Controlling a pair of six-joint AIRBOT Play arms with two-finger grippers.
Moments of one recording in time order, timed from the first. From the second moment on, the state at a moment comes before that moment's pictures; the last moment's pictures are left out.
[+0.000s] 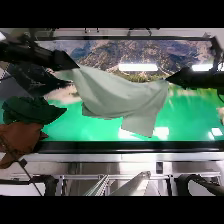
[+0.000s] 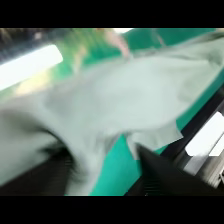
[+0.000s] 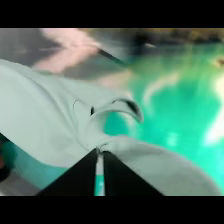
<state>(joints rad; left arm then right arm) 0.01 -1.60 1.72 0.74 -1.45 -1.12 -0.19 -1.21 1.09 -0.62 1.09 1.13</state>
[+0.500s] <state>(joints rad) 0.16 -1.83 1.71 0.76 -1.68 -1.32 -0.38 -1.35 1.04 -0.79 1.04 1.17</state>
